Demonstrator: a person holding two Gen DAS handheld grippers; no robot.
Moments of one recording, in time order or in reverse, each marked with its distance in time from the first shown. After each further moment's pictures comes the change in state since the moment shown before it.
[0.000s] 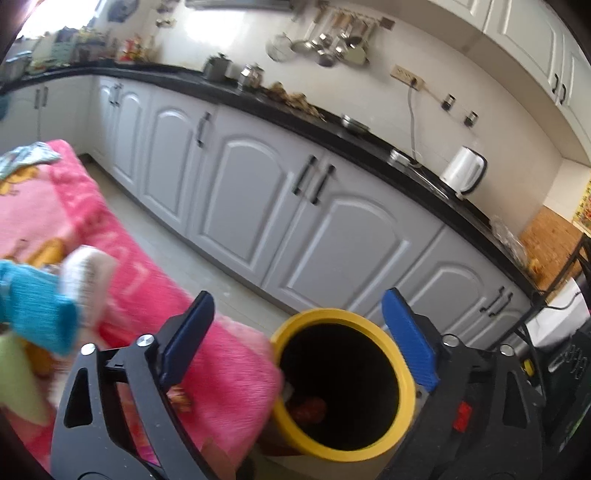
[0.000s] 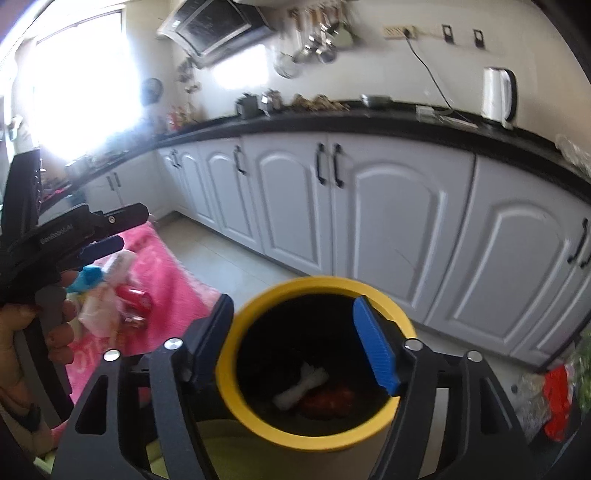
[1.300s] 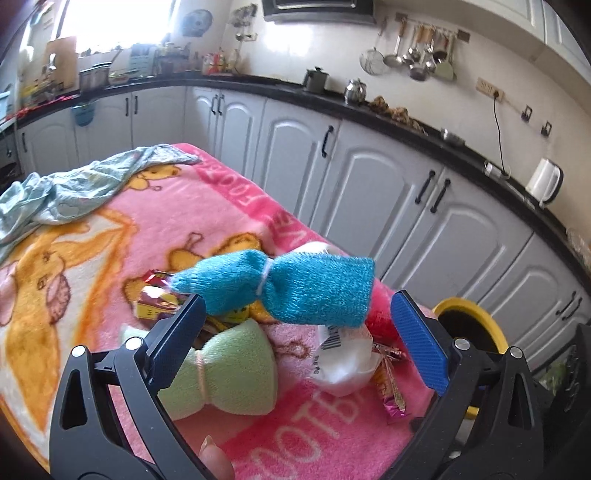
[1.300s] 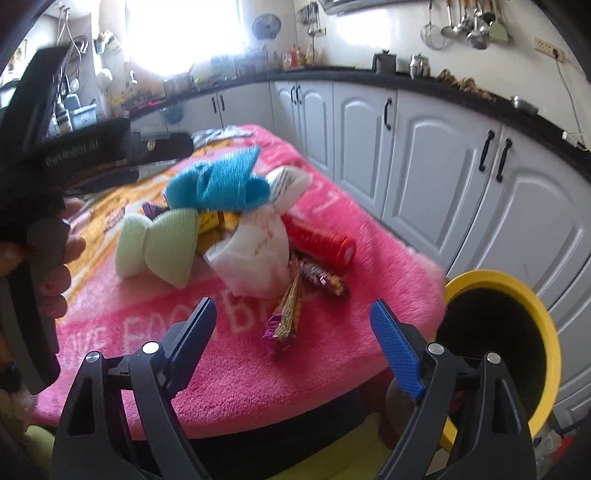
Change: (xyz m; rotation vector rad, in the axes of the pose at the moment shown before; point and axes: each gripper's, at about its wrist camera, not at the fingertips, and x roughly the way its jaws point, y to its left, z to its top) left arm -0.090 0.133 -0.014 -0.004 -0.001 0.334; right arm 0.079 0.201 -0.039 -0.279 0.215 0.295
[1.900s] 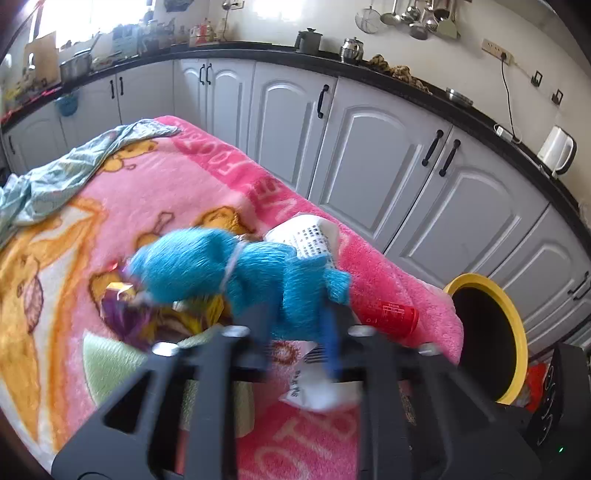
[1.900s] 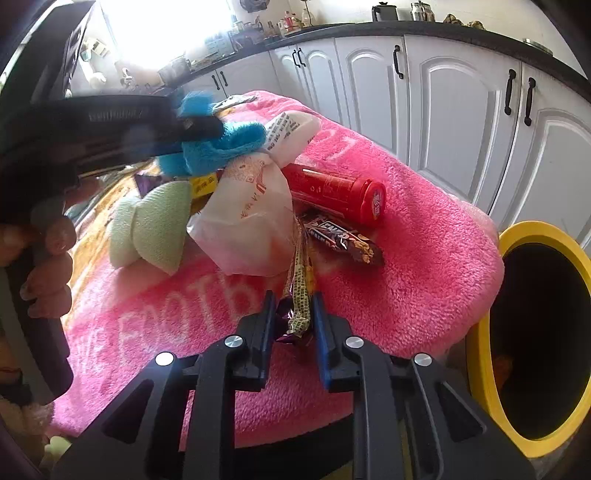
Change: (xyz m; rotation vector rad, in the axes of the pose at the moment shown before) left arm 0.050 -0.015 0.004 0.024 0.136 0.022; right arm 0.044 -0.011 -0.010 0.108 0.117 0.129
